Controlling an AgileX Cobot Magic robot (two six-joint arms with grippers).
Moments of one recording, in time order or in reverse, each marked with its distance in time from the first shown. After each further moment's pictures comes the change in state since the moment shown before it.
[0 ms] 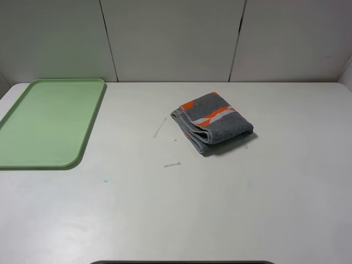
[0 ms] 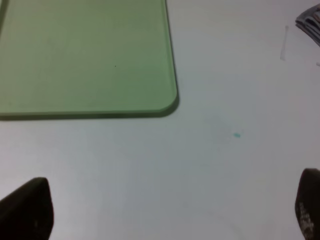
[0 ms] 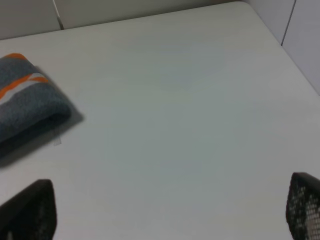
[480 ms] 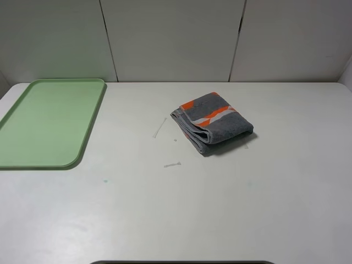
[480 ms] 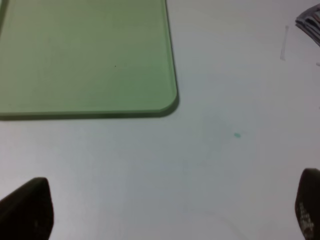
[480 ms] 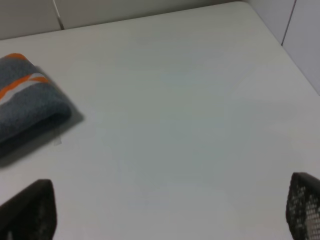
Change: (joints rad) left arm 0.000 0.000 0.000 0.000 0.000 0.000; right arm 0.000 -0.001 0.000 0.000 0.000 0.000
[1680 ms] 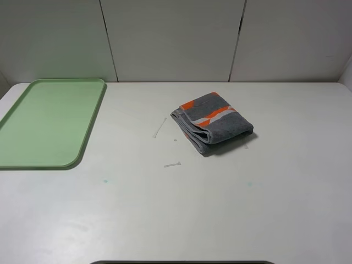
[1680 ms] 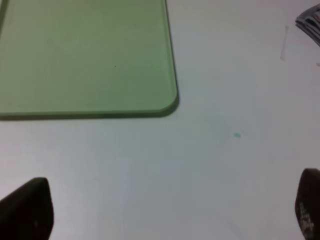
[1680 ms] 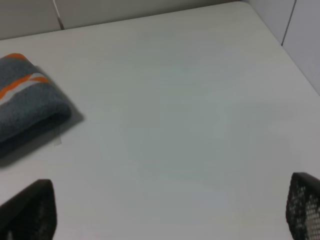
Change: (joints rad) left arm 0.000 0.000 0.000 0.000 0.000 0.000; right arm 0.000 0.000 0.000 0.001 0.000 0.000
